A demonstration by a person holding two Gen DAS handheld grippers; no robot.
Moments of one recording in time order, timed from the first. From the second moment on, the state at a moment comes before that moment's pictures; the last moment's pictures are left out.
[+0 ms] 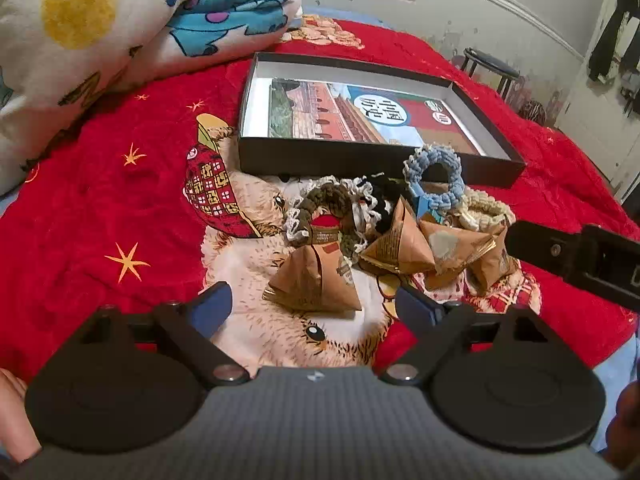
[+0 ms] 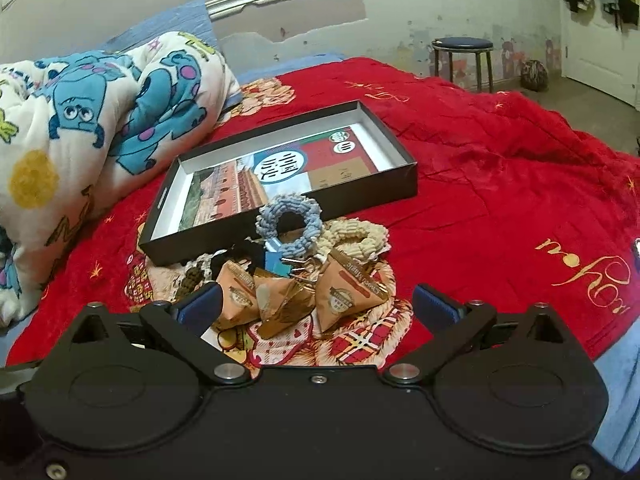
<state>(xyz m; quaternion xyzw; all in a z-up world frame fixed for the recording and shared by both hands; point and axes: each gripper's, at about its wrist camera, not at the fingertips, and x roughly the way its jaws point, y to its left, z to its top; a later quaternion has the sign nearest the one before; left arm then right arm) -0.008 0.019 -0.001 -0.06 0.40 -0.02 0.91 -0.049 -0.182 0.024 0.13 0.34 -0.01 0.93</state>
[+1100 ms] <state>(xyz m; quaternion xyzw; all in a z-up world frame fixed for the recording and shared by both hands) -0.006 0.019 -0.003 -0.07 0.41 -0.04 0.91 -0.045 -0.198 0.018 0.16 0.35 -0.05 0.92</state>
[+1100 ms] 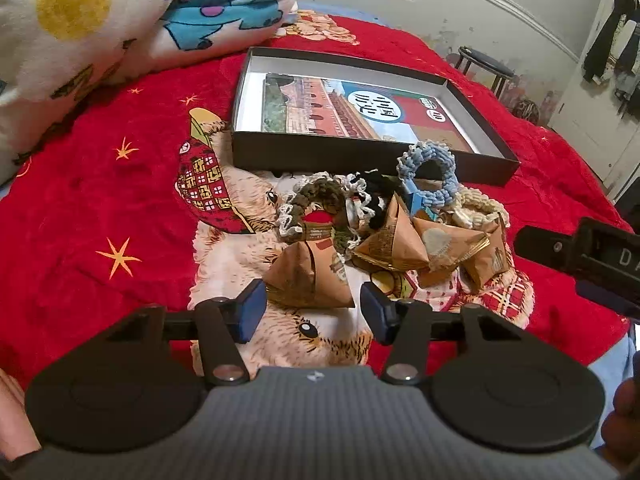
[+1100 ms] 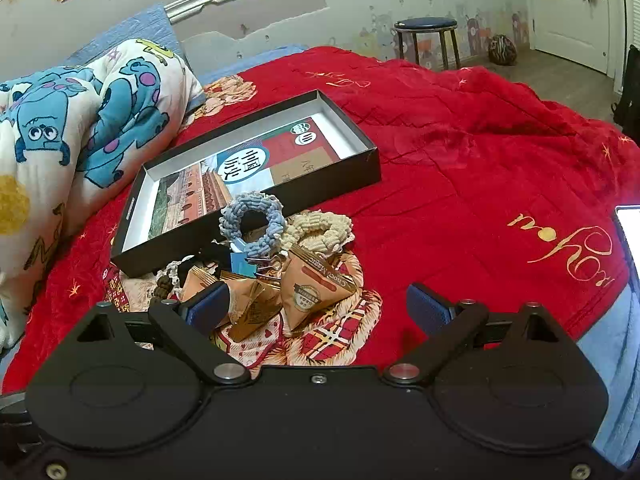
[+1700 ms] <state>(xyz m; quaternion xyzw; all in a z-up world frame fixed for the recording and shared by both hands) 0.006 0.013 -0.010 -0.05 0.40 -0.02 0.91 -0.036 -0.214 0.005 0.20 0.37 -0.09 0.90</state>
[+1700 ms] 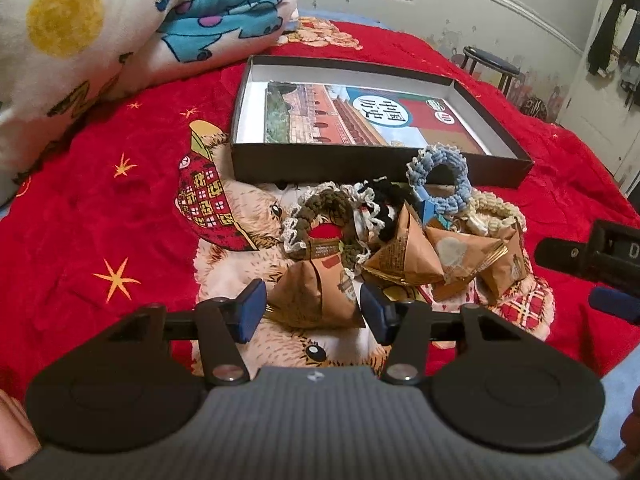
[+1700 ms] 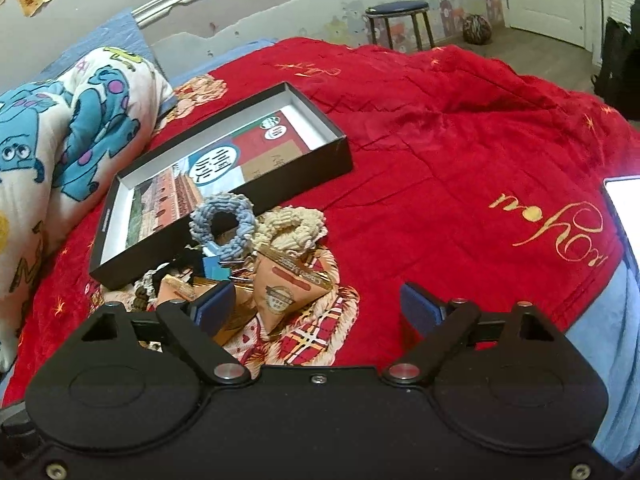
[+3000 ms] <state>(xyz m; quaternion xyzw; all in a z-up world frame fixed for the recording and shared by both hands) 0.009 0.005 -0.019 -0.01 0.41 -0.02 0.91 0.000 -0.214 -0.025 0.26 0.38 -0.06 0.89</state>
